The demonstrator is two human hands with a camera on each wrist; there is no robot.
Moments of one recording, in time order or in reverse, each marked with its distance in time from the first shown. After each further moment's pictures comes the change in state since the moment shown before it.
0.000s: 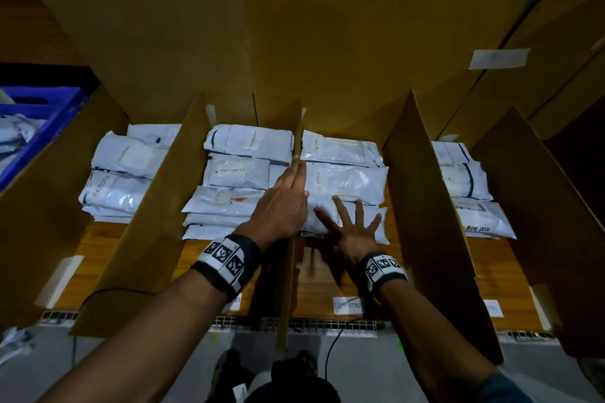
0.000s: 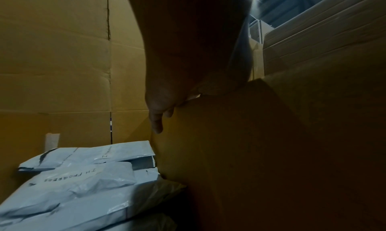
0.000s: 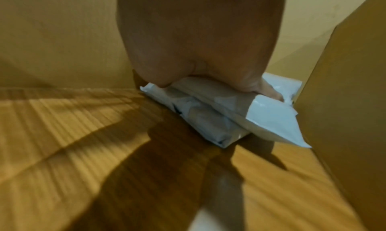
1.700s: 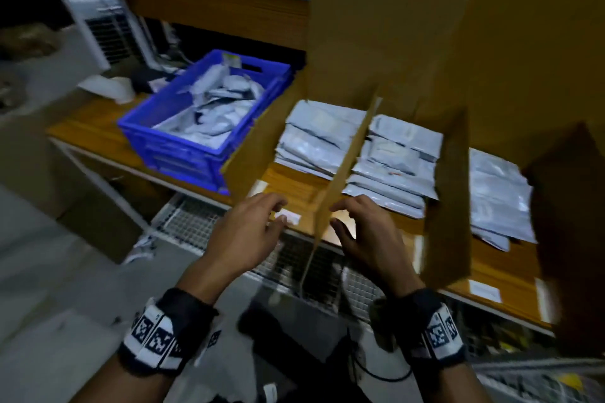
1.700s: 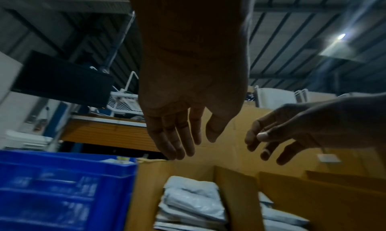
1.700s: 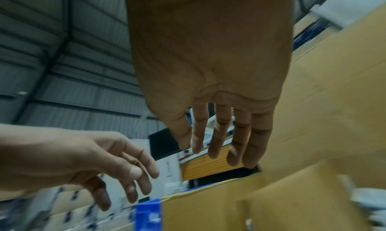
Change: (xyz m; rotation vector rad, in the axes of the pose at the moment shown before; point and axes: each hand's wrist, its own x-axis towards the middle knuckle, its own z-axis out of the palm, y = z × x) left_hand -0.422 -0.189 -0.155 -0.066 0.339 -0.269; right_hand -0.195 -0.391 -0.041 0.378 0.499 -0.534
